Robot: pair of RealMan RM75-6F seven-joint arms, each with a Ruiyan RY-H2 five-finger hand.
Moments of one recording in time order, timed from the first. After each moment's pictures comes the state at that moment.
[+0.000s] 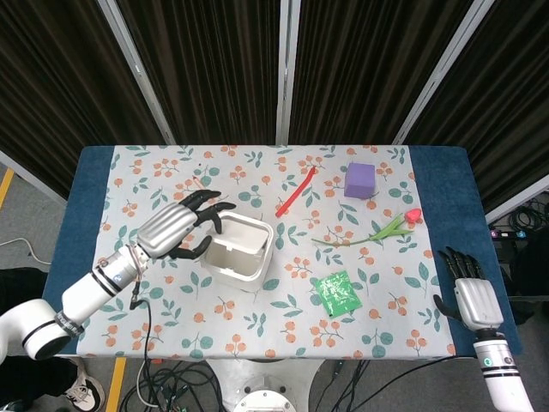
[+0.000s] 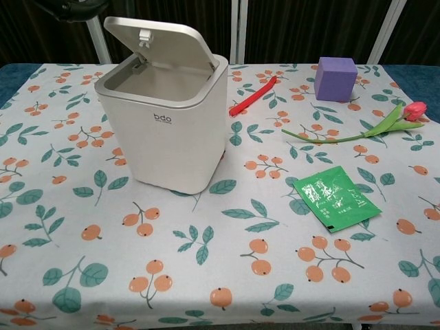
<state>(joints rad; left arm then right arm) -0.79 -1.05 -0.16 -1.75 1.55 0.94 -0.43 0.17 -1.34 0.04 -1.31 -1.46 1.30 0.10</state>
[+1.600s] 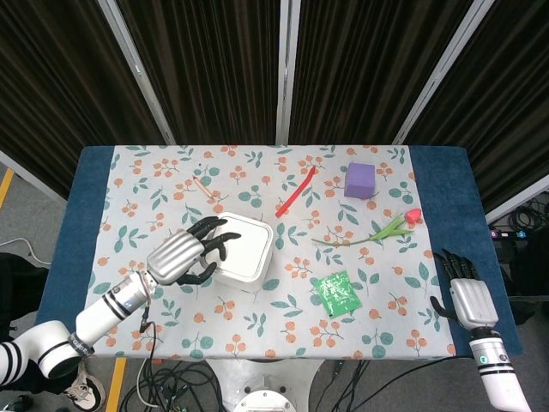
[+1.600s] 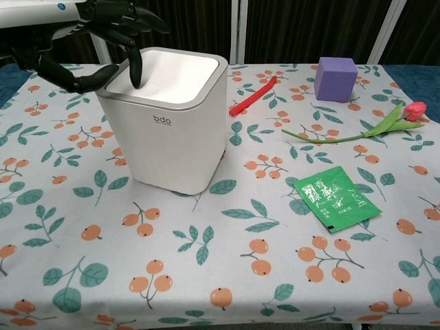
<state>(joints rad) -0.74 -1.21 -0.06 -1.69 1.63 1.06 -0.30 0.18 -1.36 0.04 -1.29 -1.44 1.26 0.10</state>
